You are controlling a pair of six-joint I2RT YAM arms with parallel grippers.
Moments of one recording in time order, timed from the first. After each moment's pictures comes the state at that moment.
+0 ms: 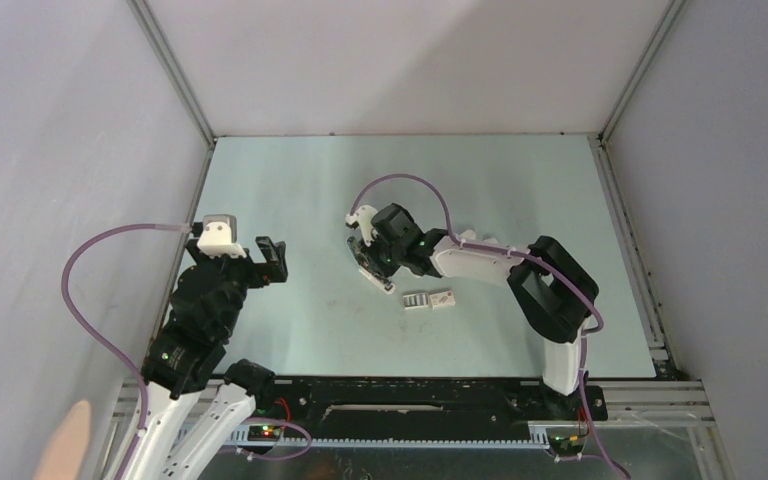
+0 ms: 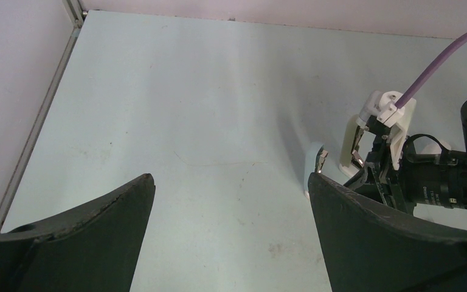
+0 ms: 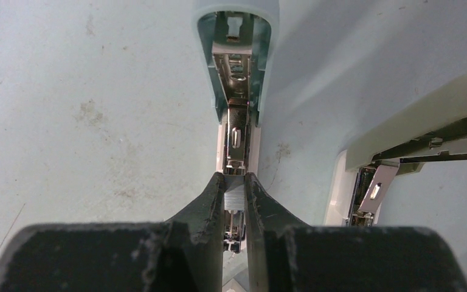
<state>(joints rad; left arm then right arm) -0.40 0.43 0.78 -0.54 -0.33 -0.18 0.87 1.91 1.26 -0.13 -0.10 0.02</state>
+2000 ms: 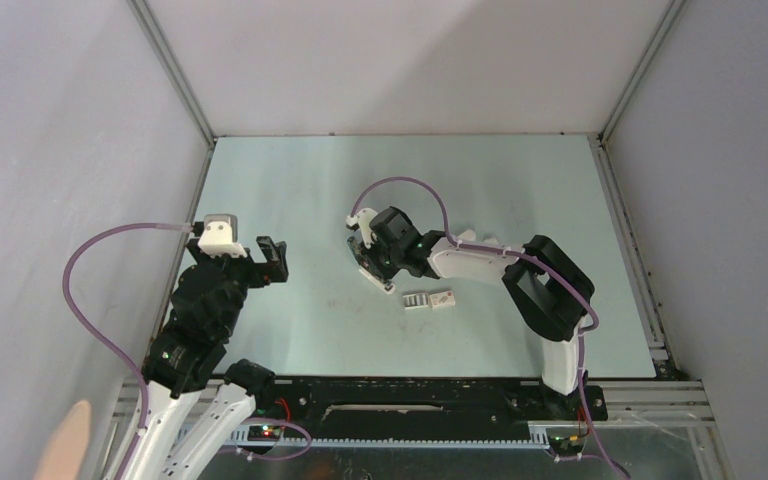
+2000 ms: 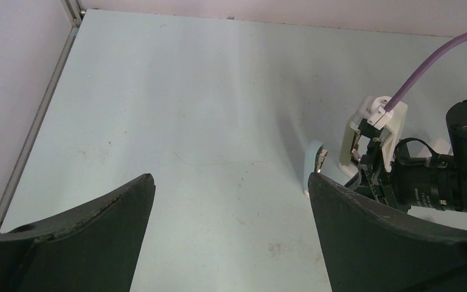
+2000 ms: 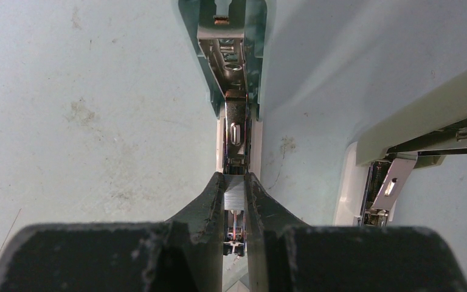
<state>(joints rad) -0.40 0.44 0.78 -0.54 -0.33 -0.18 0.87 1.93 1.26 -0.14 -0.08 0.06</state>
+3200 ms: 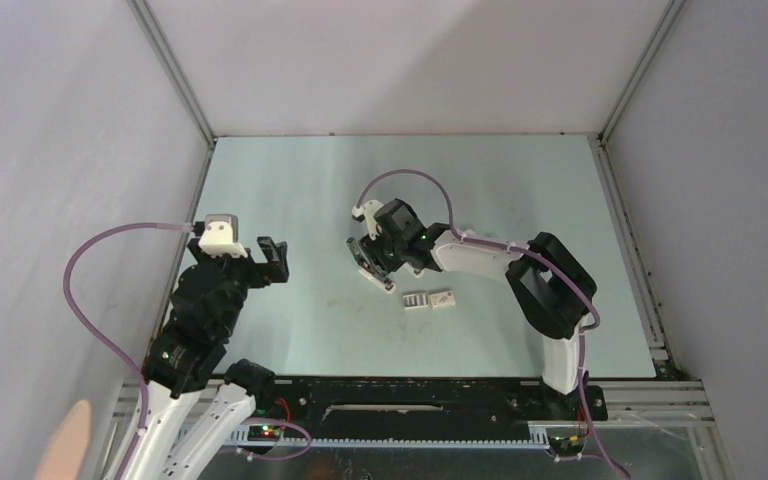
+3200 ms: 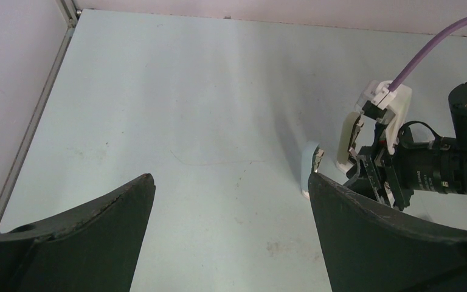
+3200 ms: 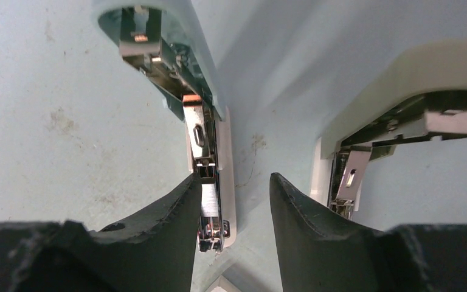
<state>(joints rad) -0.40 0.44 0.78 -0.54 -0.32 -0.18 0.84 1.93 1.28 -0.18 -0.07 0.07</state>
